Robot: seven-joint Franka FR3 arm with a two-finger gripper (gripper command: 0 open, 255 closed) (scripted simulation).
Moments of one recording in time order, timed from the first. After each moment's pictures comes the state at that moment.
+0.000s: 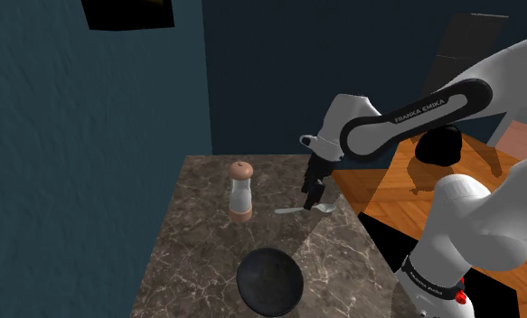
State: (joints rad) arm 0.33 -0.56 -0.21 -2.84 0.15 2.43 -0.58
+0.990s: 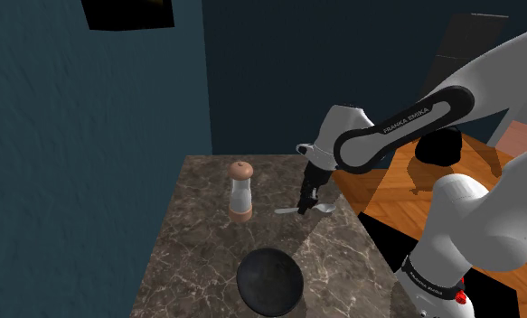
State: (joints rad) arm 0.37 -0.48 -0.22 -2.86 0.18 2.53 -0.60
